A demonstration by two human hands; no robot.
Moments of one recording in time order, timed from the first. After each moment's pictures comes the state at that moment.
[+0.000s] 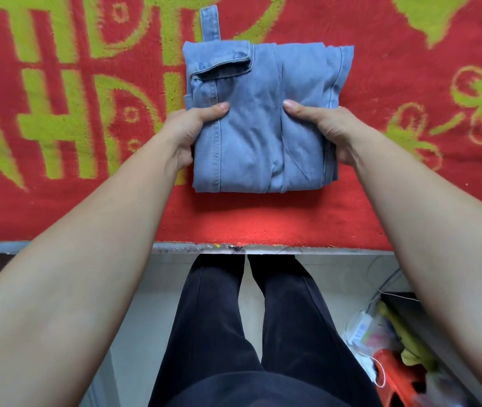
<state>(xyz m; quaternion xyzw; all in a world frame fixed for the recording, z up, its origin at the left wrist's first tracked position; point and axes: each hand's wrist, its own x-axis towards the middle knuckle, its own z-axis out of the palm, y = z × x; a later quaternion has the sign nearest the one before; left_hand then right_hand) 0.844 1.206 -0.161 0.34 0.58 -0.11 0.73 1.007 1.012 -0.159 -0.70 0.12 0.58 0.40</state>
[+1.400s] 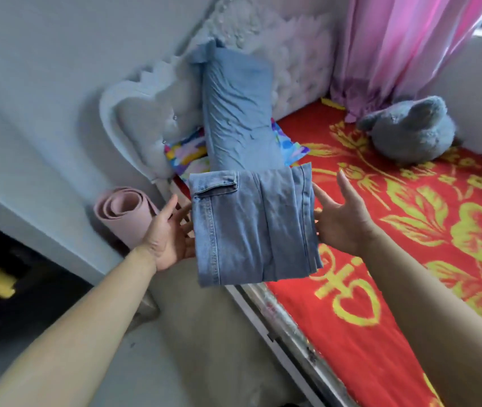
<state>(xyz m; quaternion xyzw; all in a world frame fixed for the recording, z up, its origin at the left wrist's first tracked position) 0.374 1.095 0.276 0.25 0.50 0.42 0.71 0.740 1.108 0.288 -0.39 -0.30 0.79 0.36</state>
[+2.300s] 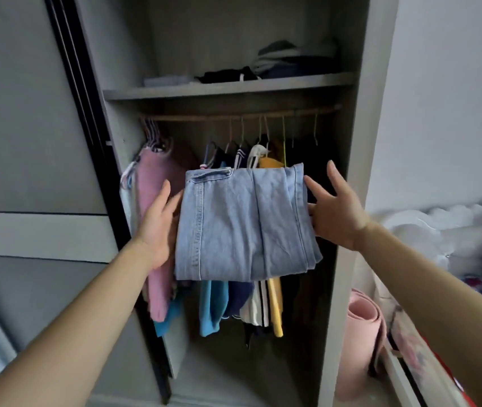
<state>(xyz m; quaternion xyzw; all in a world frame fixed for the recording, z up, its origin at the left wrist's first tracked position) -0.187 0.731 0.547 0.27 0.52 0.74 0.32 0.041 0.981 0.558 -0.11 -0.62 0.76 0.17</state>
